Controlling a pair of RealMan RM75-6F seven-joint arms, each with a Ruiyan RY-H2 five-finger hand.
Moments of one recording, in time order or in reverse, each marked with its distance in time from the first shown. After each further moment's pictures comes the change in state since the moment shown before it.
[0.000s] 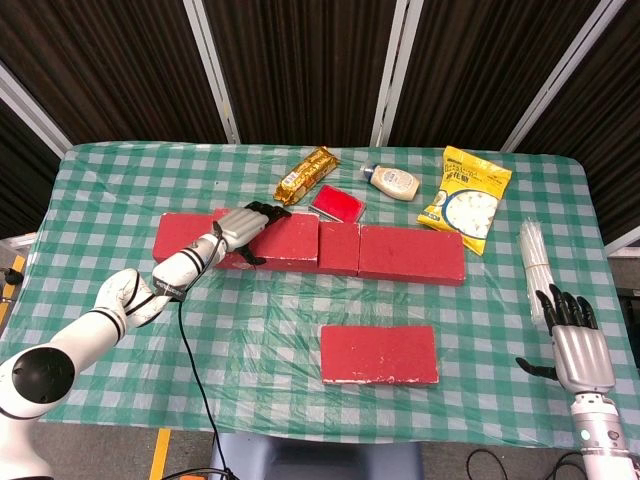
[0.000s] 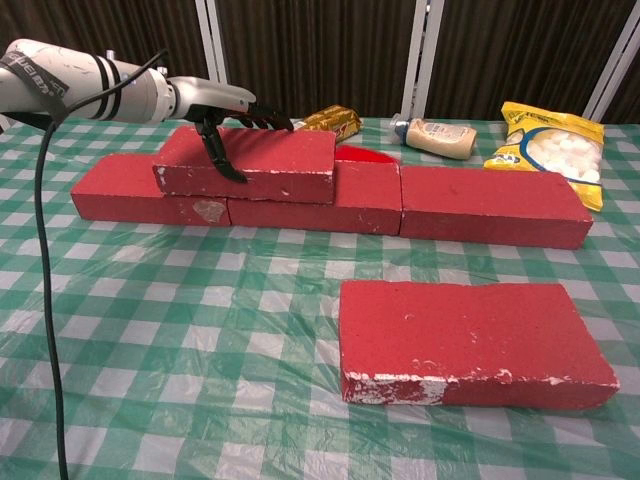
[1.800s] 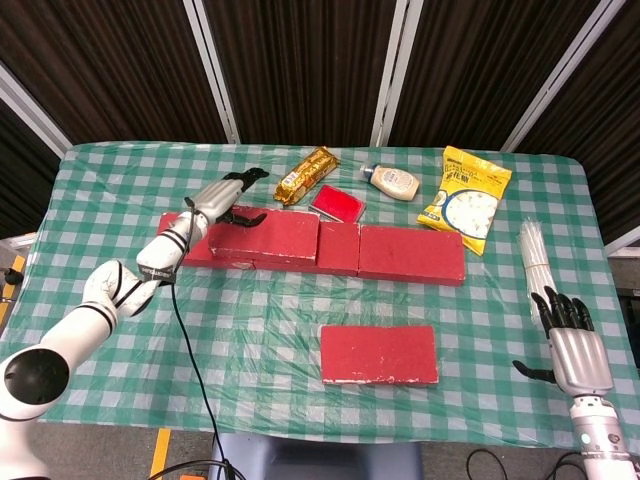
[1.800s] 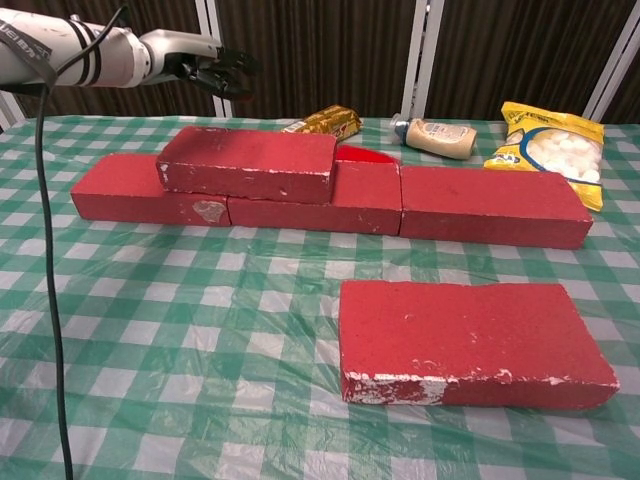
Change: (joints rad) left arm 0.022 -0.008 -0.060 0.115 -0.134 -0.005 -0.157; right arm 0.000 0.012 -0.018 -0.010 -0.026 0.000 0.022
